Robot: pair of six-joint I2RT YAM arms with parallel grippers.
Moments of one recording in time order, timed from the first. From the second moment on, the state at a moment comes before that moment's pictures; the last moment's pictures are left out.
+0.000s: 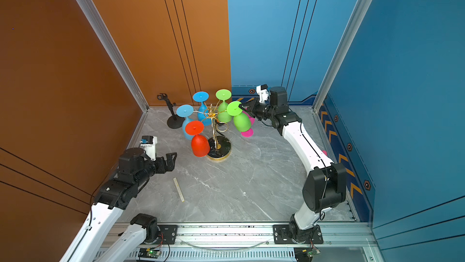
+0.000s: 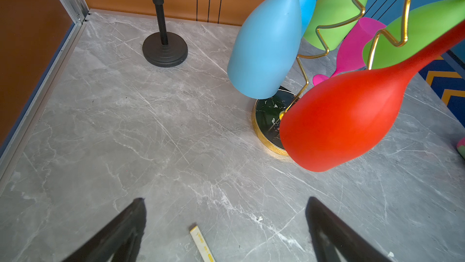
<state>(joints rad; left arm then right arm) -0.21 0.68 0.76 -0.63 -0.02 -0.23 0.26 1.64 1.52 -0.23 -0.69 0.87</state>
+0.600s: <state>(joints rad) -0.20 0.68 0.75 -0.63 0.00 -0.23 0.28 1.64 1.52 -0.18 -0.72 0.92</state>
